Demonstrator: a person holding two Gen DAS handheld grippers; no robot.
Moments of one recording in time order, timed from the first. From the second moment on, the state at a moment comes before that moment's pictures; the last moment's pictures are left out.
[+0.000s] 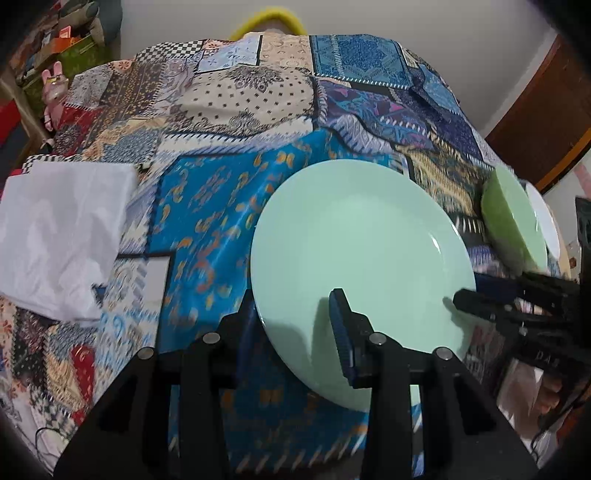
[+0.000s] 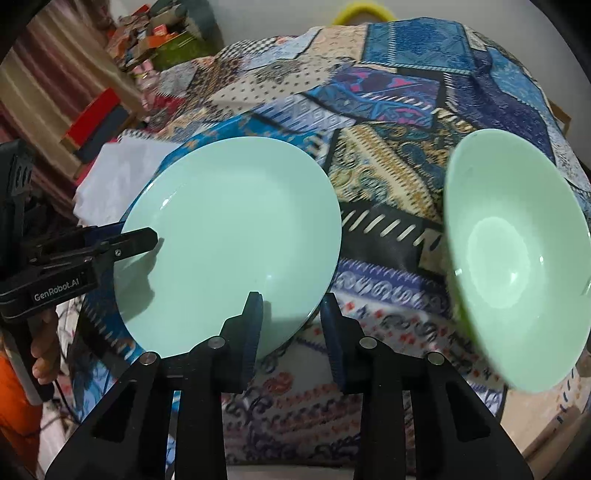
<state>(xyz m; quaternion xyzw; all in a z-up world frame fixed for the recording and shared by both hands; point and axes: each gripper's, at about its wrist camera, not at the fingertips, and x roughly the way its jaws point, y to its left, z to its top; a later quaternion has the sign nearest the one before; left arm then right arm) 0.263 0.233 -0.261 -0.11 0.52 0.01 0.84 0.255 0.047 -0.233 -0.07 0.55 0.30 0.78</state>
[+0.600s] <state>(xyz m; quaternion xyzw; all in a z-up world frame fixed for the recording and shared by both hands) 0.190 0.230 -0.262 -0.11 0.55 0.02 0.83 0.244 0.069 -0.239 -0.10 0.57 0.34 0.75</state>
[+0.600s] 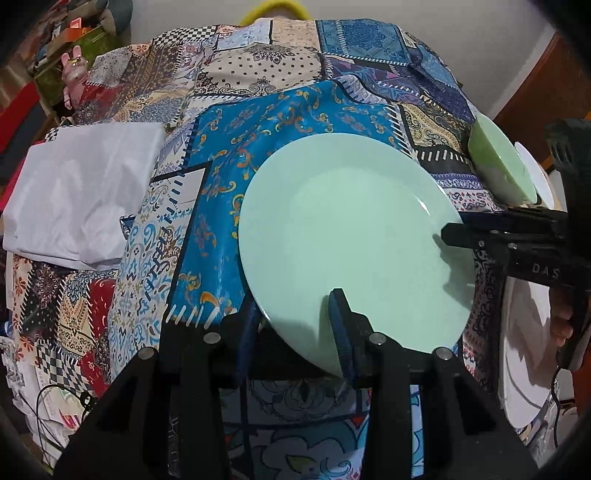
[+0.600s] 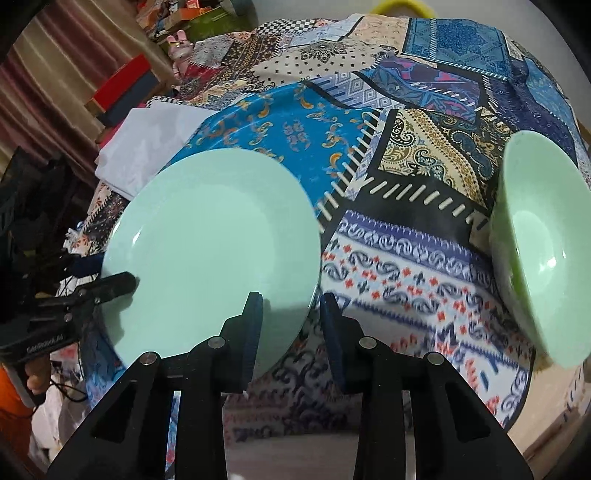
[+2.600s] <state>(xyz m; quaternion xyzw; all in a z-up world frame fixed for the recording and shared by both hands) 0.114 0.108 -0.150 -0.11 0.45 -0.04 0.89 0.143 -0.059 -0.134 -0.02 0.43 0.31 0.85</state>
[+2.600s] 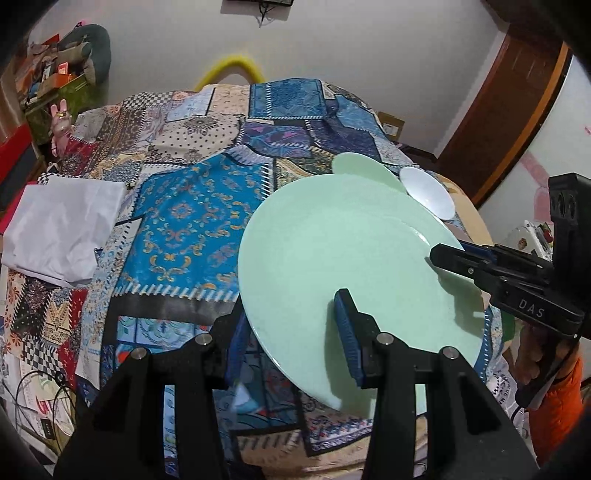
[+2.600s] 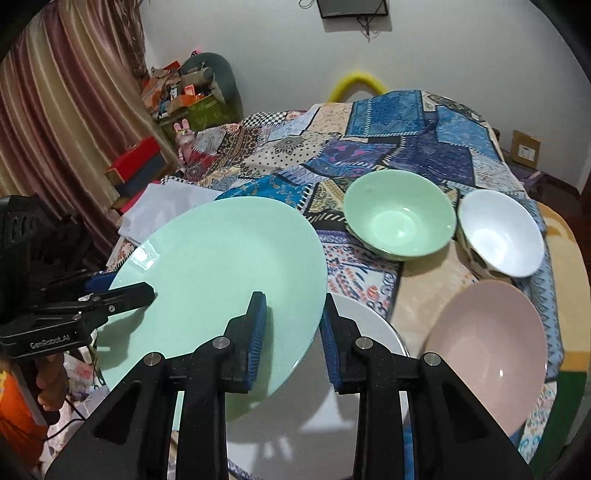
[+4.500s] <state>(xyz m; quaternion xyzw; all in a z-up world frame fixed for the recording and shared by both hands) 0.142 0.057 -0.243 -0.11 0.54 -0.06 0.83 0.120 -0.121 -0.206 0.04 0.50 0.25 0.83</state>
